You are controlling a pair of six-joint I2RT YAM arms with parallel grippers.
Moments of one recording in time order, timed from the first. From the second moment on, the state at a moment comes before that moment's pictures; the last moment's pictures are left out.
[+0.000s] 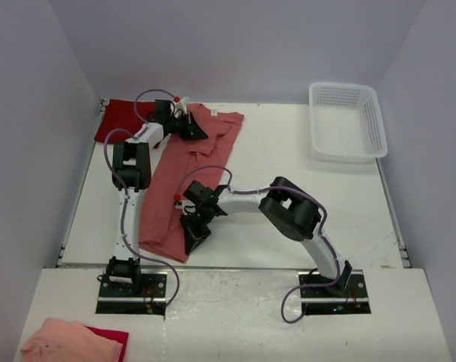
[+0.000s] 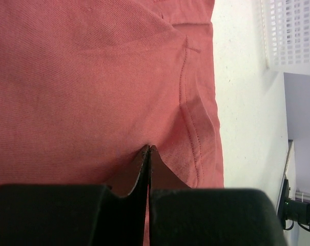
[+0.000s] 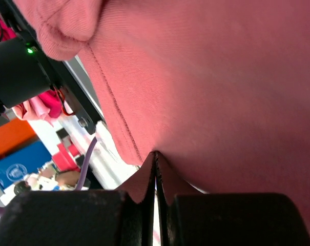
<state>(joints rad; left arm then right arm) -0.09 2.64 2.11 -0.24 0.91 -0.36 1.04 2.25 1.50 -0.40 -0.73 0.61</state>
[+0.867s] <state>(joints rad) -0.21 2.74 2.22 -0.14 0.94 -0.48 0.91 1.88 0.77 0.06 -0.69 0.91</state>
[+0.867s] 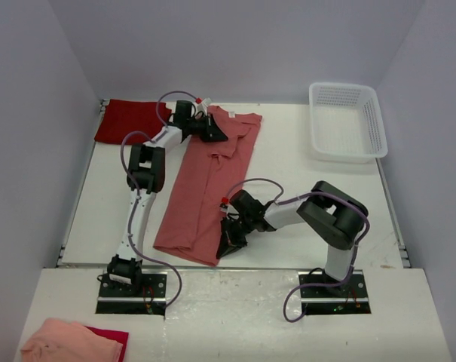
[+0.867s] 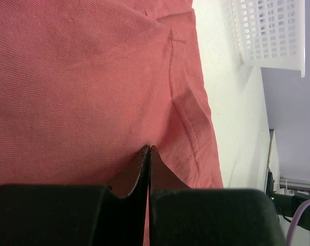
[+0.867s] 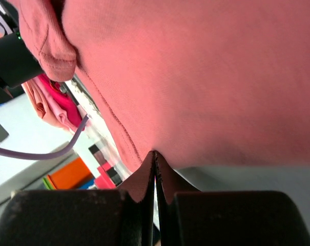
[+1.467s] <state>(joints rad) -0.22 2.77 2.22 0.03 0.92 -0.63 0.82 1.71 0.64 0.00 -0.54 1.07</state>
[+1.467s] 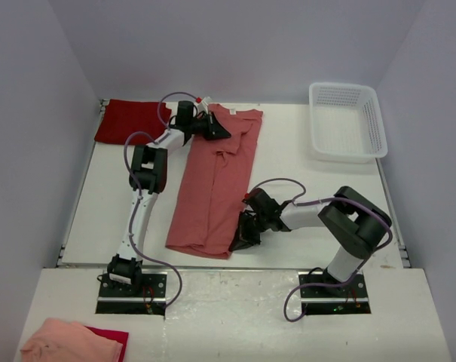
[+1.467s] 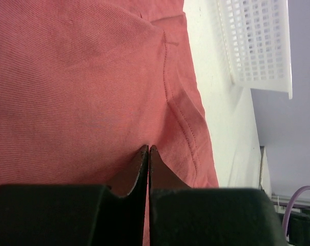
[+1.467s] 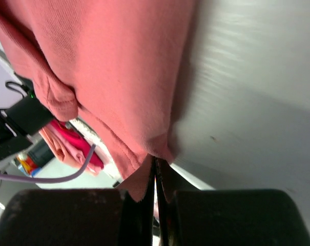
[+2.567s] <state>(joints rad) -0.24 2.54 1.93 0.27 0.95 -0.78 1.04 1.58 0.88 -0.65 0.21 1.13</state>
